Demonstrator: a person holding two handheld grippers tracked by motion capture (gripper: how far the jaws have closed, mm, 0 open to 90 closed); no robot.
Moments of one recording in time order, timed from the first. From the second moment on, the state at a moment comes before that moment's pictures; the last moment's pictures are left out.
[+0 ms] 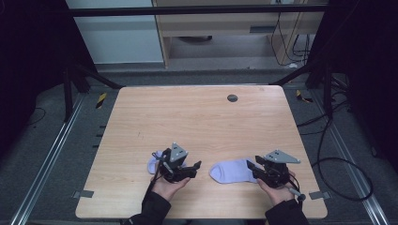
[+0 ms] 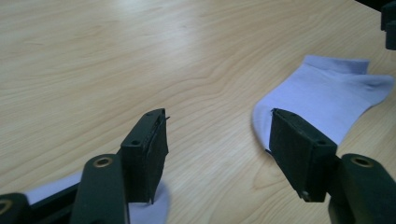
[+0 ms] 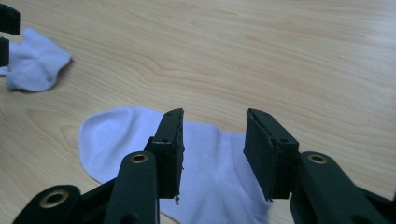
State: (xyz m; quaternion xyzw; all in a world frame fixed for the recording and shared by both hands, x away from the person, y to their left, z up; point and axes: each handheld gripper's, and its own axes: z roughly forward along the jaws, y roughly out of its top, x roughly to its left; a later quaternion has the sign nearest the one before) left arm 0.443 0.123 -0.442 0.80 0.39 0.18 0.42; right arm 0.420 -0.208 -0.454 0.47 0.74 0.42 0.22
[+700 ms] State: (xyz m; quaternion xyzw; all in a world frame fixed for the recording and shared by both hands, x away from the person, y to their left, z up) left arm 0.430 0.249 -0.453 0.75 0.48 0.24 0.38; right arm 0.444 -0.129 -0.442 0.41 0.77 0.44 0.20
